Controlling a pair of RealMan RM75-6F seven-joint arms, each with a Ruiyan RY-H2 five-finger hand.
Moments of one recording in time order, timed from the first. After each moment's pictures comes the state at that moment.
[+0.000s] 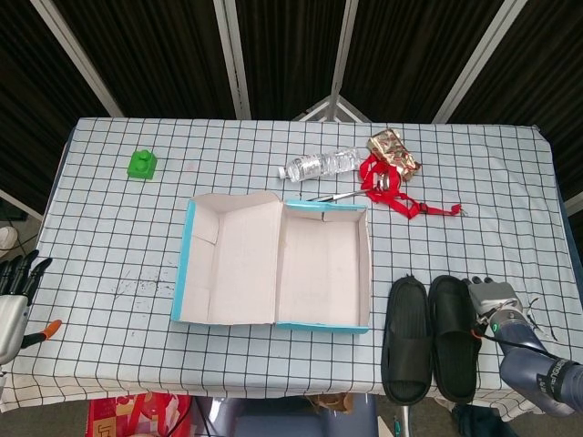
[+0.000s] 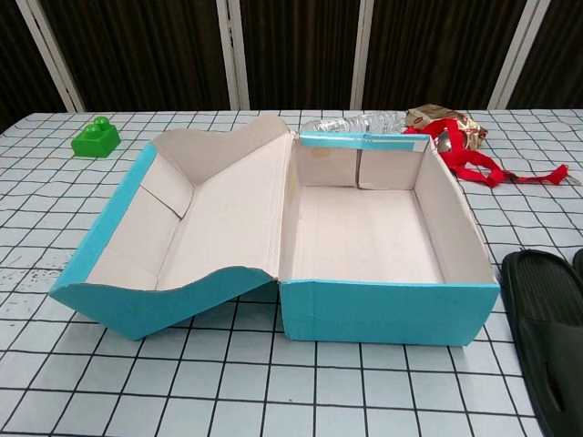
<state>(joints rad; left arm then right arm) -0.07 -1.09 -0.03 -1.71 1.48 1.49 0.19 1.03 -1.00 -0.28 -1.82 -0.08 0.71 -0.77</state>
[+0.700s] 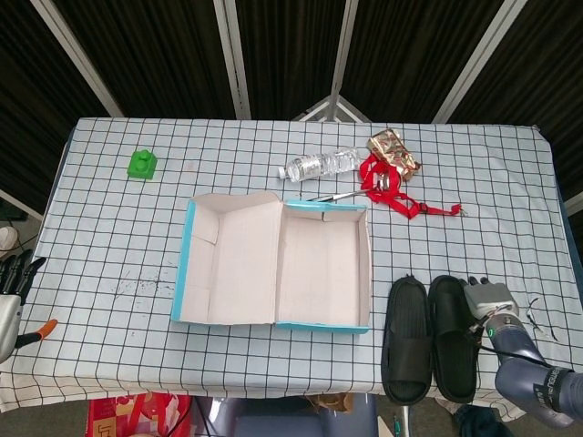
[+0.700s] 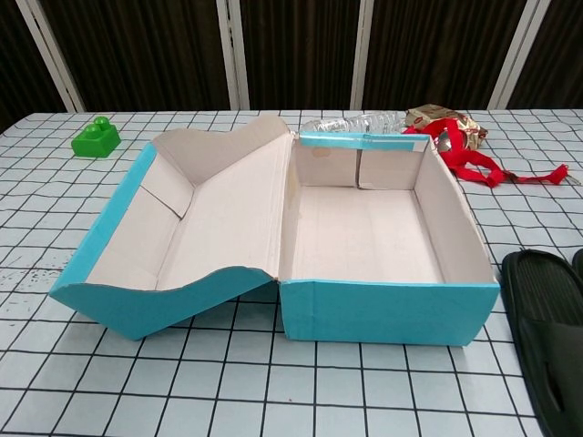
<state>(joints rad) -0.06 -1.07 -0.04 -1.72 1.47 1.49 0.17 1.06 -1.00 -0.31 -1.90 -0.10 0.79 -0.75</state>
